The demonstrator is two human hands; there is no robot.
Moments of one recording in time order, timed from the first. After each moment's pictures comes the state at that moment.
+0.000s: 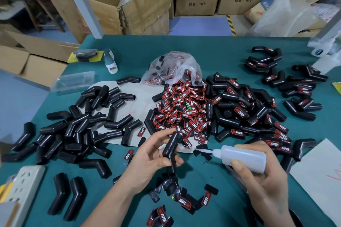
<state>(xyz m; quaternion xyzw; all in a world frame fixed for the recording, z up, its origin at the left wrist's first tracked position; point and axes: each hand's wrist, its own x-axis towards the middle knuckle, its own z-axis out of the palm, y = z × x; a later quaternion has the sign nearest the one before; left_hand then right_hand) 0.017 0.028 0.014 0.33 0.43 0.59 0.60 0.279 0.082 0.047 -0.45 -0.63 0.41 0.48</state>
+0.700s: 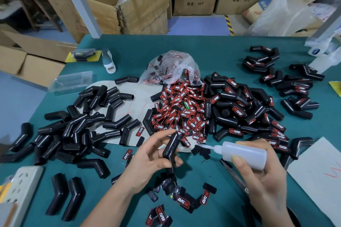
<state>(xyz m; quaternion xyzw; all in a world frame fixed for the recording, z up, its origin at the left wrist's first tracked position) 0.018 0.027 0.016 0.33 0.44 0.57 0.61 0.278 0.082 0.050 -0.46 -0.62 0.42 0.48</state>
